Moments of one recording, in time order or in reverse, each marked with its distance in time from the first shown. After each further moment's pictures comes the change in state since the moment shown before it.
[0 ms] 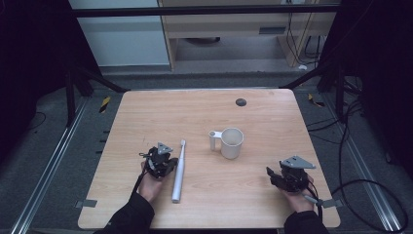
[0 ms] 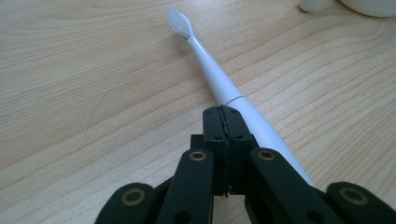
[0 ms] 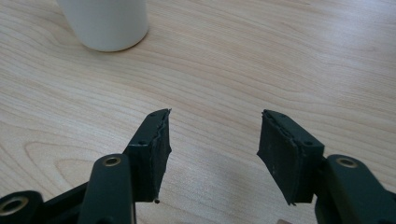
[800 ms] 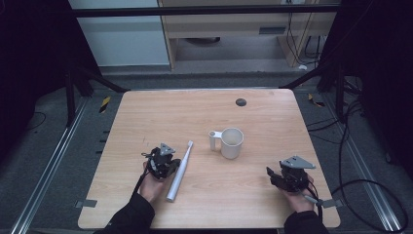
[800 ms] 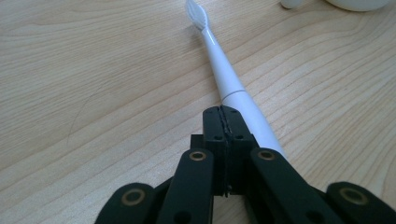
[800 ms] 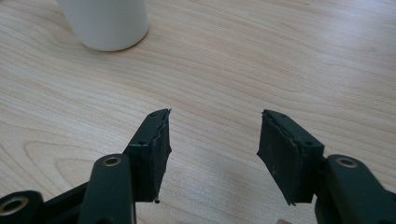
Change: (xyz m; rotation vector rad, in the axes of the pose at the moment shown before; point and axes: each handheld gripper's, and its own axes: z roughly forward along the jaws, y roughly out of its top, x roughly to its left) left arm -0.005 0.001 0.000 0.003 -0.028 0.034; right arm 0.000 0.000 0.000 0.000 -0.001 -0.002
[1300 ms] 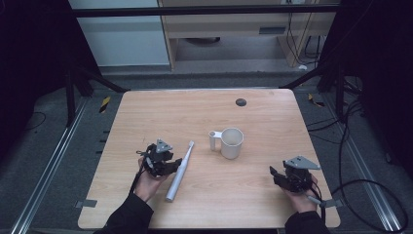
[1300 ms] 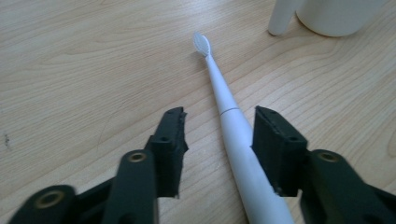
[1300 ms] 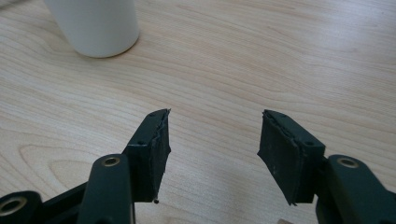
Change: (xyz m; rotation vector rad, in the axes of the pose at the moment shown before) left arm -0.005 0.017 -0.028 -0.022 0.009 0.019; right arm -0.007 -0.001 -0.007 -0.022 -0.015 0.017
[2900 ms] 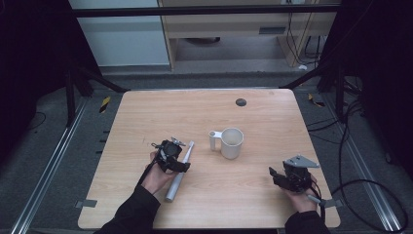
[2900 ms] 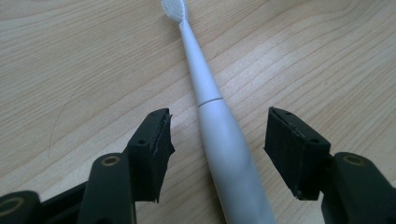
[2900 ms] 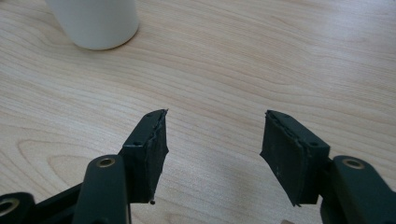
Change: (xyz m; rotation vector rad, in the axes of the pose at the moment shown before) left arm -0.009 0.020 0.036 0.252 -0.031 0.011; right arm -0.001 0.001 0.003 0.036 0.016 0.010
